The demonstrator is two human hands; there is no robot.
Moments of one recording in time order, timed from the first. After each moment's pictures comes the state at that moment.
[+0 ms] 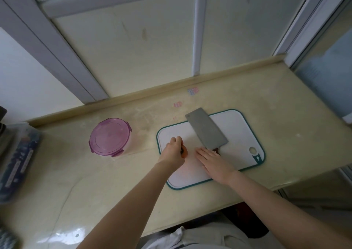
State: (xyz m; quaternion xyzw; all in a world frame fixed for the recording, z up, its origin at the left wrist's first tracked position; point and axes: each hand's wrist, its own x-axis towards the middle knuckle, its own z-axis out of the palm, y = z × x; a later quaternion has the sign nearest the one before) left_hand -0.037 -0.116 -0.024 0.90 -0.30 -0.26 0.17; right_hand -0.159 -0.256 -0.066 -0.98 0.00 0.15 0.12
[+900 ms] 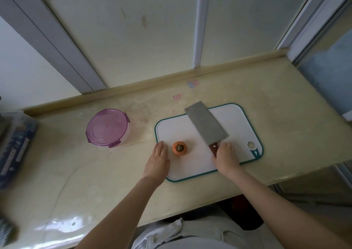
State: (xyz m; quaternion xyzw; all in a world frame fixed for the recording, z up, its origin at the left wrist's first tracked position) left_hand -0.060 -0.056 -0.066 0.92 -0.29 -0.21 0.13; right_hand -0.167 -0.257 -0.056 -0.89 0.38 0.13 0.23
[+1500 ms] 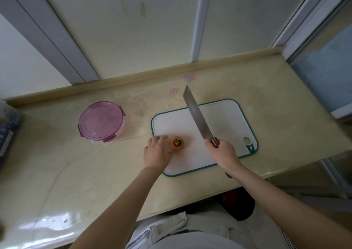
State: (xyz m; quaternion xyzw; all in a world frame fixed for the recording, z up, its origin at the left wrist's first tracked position) left_hand -0.052 -0.075 -0.060 0.94 -0.24 -0.20 0.15; right_hand -0.171 -0.239 0.000 -0.79 0.41 0.04 0.45
